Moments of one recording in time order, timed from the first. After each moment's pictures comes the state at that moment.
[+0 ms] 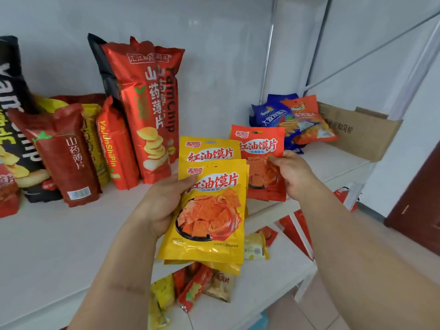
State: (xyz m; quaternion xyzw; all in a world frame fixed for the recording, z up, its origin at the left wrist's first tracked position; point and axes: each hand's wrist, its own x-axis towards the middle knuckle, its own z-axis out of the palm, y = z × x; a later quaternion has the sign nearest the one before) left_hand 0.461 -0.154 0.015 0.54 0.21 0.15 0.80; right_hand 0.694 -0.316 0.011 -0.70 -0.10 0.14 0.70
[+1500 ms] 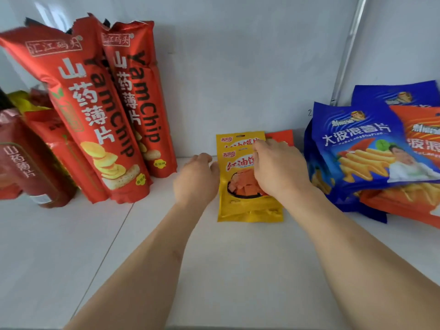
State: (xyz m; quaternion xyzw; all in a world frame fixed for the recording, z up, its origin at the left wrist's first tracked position) left_hand 0.743 -0.110 -0.013 0.79 0.53 0.29 0.09; right_hand 0.888 -0.197 0.012 -0.75 -0.58 -0.24 0.19
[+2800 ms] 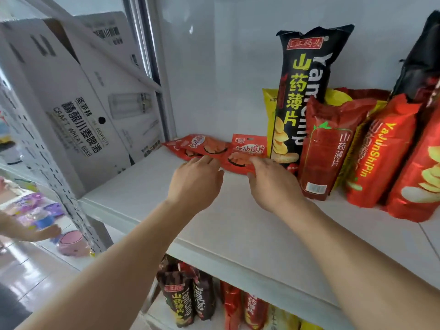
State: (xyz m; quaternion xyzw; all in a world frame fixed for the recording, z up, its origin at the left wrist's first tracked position) left_hand 0.183 0.026 -0.004 0.79 0.55 0.22 -0.16; right_hand 0.362 0.009 -0.005 -0.63 -0.74 -0.06 0.24
